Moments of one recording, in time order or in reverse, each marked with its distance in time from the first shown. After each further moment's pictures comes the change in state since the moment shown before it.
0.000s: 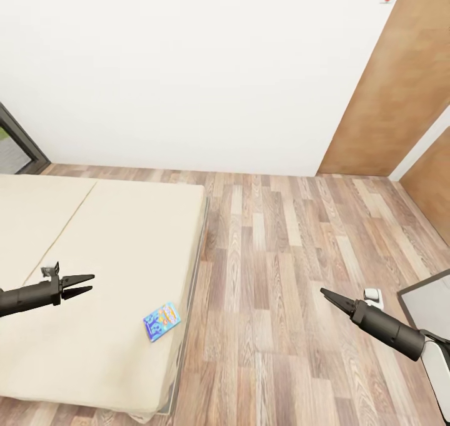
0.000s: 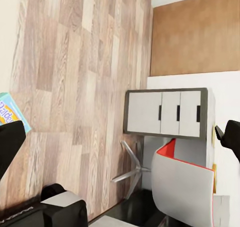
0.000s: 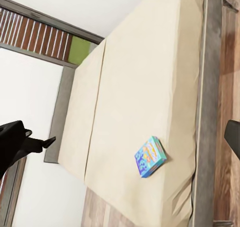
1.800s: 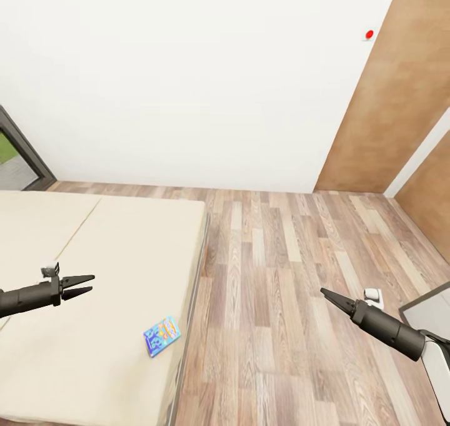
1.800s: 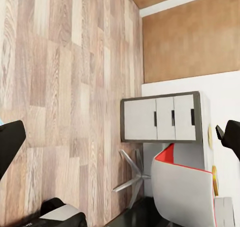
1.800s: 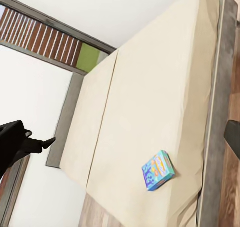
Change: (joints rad) left arm 0.002 0.000 0.000 0.003 0.000 -0.003 0.002; right arm 0.000 0.000 -0.001 0.000 0.001 0.000 -0.001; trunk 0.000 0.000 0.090
